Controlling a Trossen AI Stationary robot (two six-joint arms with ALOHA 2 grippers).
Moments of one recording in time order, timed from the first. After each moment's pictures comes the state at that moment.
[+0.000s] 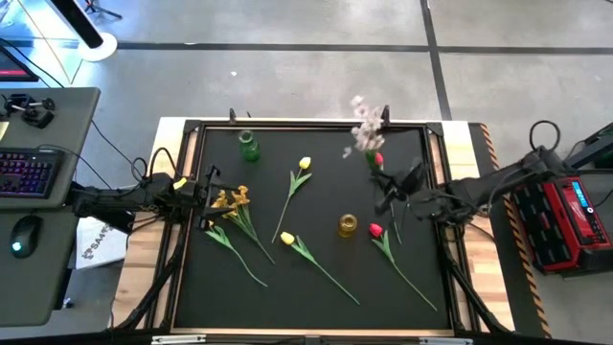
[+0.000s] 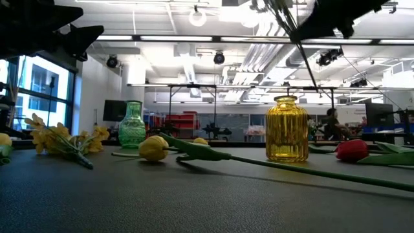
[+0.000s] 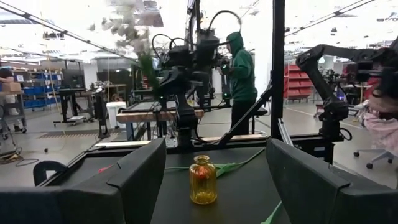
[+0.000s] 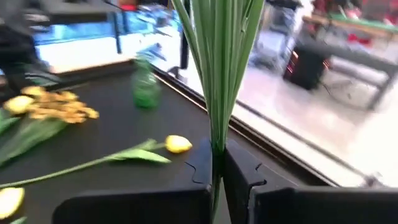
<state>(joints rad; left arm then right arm) 0.00 0.02 0.01 0.21 0.08 0.03 0.35 0.94 0.67 -0.18 1.04 0.31</state>
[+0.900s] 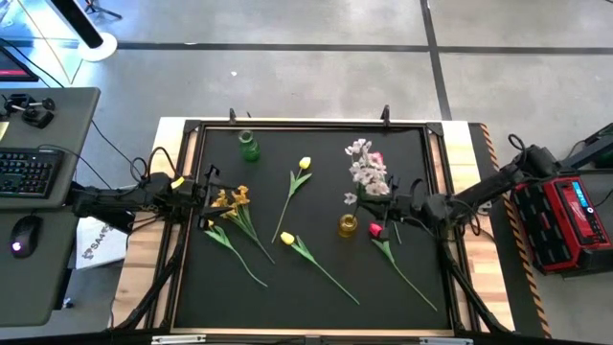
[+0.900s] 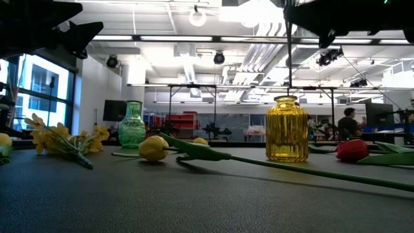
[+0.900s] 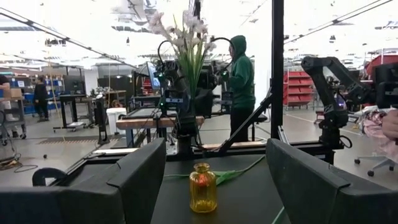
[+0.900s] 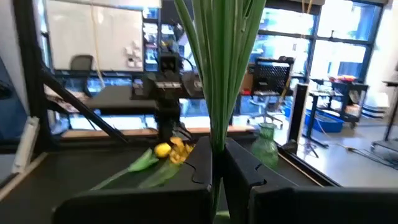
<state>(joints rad) 0.00 0.02 0.01 0.24 0.08 0.03 0.37 1.09 0.28 0.94 0.59 -0.13</state>
